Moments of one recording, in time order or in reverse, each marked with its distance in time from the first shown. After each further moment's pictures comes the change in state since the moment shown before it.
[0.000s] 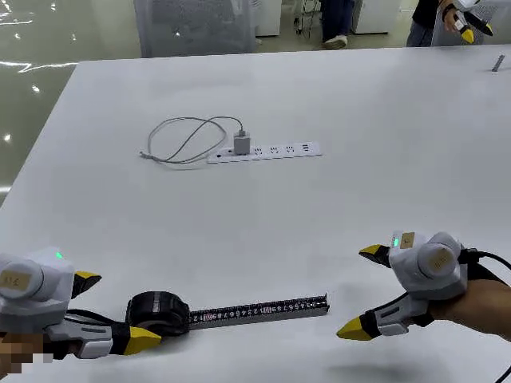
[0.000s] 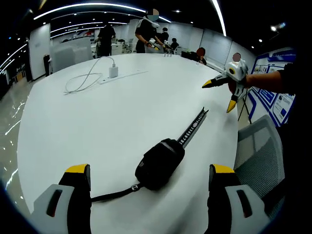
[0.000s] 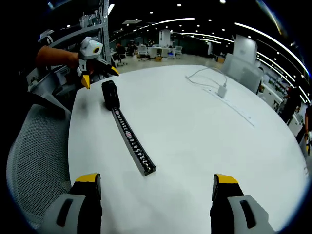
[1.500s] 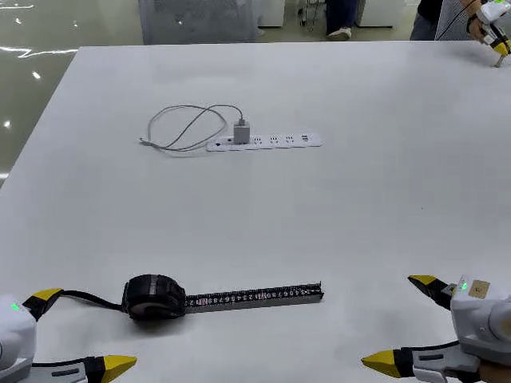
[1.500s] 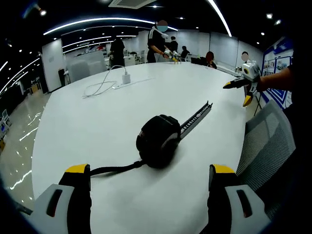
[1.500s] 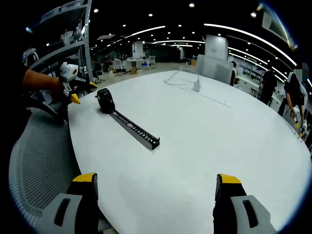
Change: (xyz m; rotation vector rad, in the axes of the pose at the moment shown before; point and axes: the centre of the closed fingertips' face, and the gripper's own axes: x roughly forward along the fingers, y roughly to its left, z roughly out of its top) left arm -0.032 -0.011 -0.037 0.016 -0.109 0.162; right arm -0.048 0.031 -0.048 0.175 -0.111 -0.158
